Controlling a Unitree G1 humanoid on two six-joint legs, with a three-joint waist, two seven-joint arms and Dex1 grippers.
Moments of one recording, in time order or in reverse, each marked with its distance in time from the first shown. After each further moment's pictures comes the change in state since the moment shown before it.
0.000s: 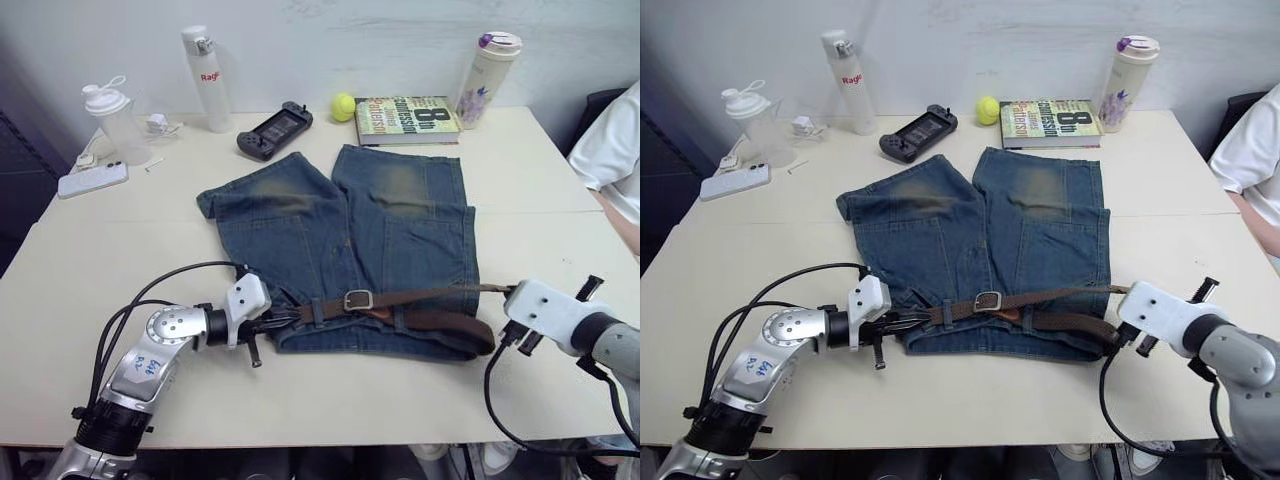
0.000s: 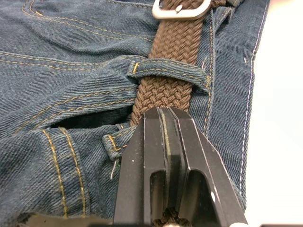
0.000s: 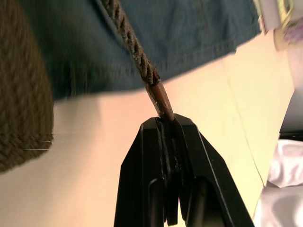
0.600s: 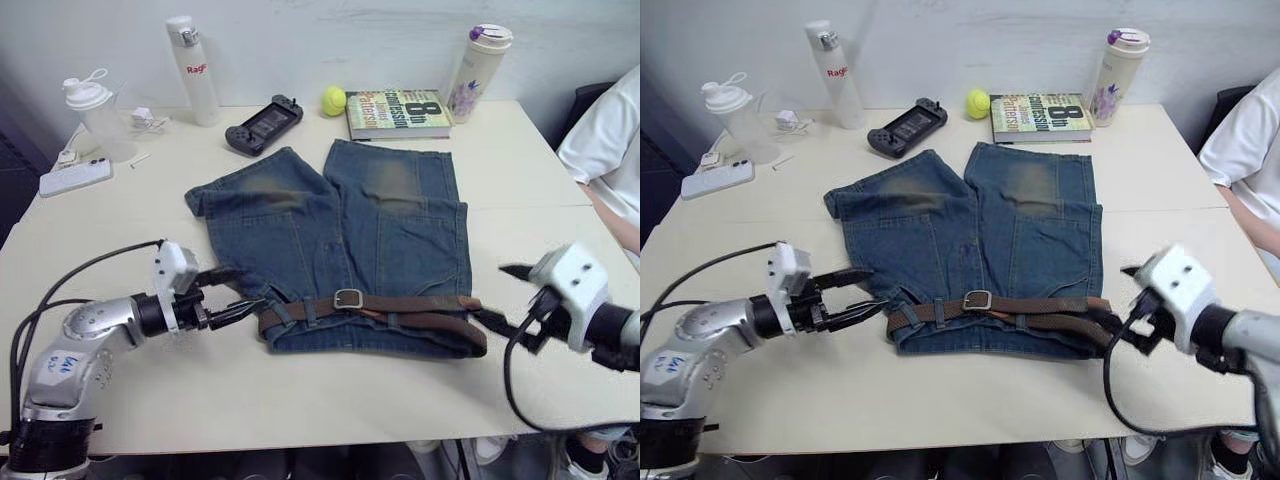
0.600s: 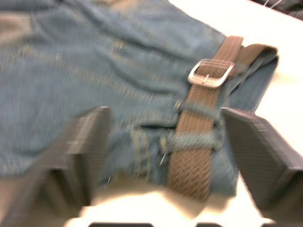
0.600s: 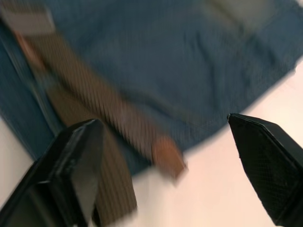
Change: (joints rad) left arm 0.034 0.112 0.389 -0.181 -0.378 0.289 -0.022; right arm -0.288 0.106 -0.286 -0.129 0.672 0.578 0.229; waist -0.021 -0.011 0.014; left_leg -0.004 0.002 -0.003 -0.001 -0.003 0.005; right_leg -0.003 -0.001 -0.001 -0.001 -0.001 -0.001
